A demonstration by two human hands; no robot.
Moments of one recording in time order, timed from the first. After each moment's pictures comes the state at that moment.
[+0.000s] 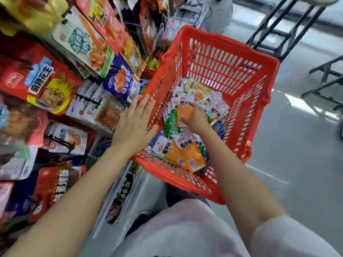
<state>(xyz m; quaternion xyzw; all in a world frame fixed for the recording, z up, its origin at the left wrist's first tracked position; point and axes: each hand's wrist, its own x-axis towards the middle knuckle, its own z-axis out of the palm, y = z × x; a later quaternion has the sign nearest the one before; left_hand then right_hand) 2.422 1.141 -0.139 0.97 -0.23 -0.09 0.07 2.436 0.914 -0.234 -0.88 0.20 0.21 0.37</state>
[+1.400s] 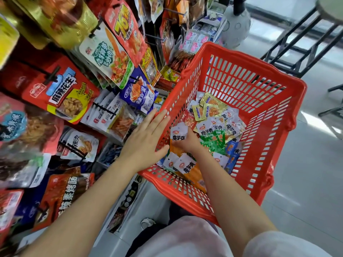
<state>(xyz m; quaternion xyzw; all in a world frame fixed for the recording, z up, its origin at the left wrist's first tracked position) 2.431 1.157 -0.138 0.95 -0.25 -0.15 0.11 2.444 0.972 -0.278 -0.78 0.22 0.27 0.52</state>
